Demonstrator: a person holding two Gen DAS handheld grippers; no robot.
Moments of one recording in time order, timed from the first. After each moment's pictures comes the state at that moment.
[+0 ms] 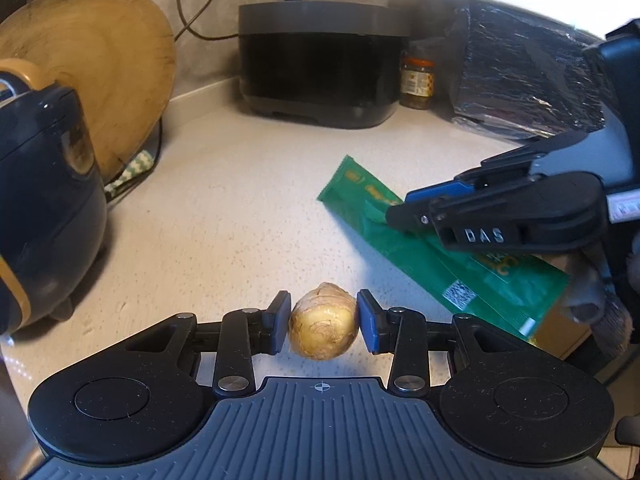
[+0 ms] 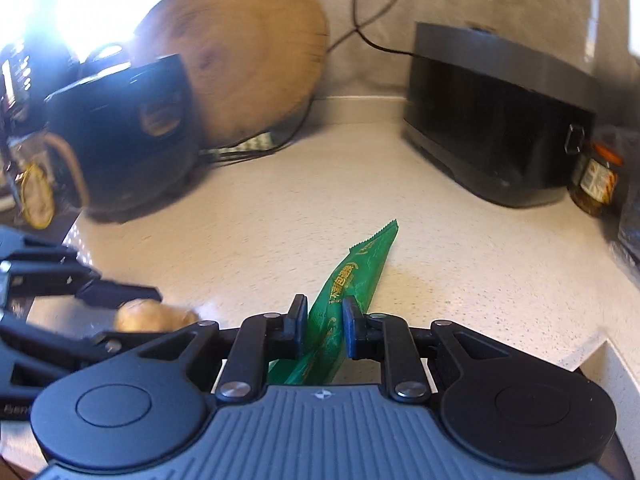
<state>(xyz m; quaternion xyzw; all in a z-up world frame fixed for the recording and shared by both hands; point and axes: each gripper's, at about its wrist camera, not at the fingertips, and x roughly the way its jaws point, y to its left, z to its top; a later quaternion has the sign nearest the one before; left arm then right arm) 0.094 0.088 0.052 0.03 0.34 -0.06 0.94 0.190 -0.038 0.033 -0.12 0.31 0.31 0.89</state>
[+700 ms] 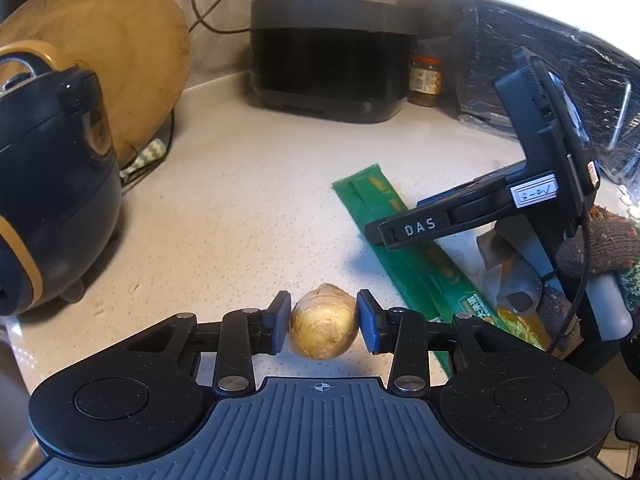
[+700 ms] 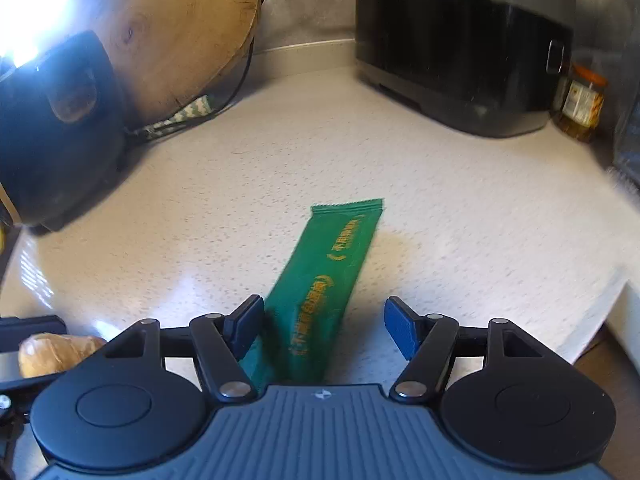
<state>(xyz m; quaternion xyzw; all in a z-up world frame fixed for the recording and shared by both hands) 0.082 0.099 0.050 0.02 0.35 -0.05 0.94 0.240 -0.028 -0.005 -0.05 0.38 0.24 0.89</state>
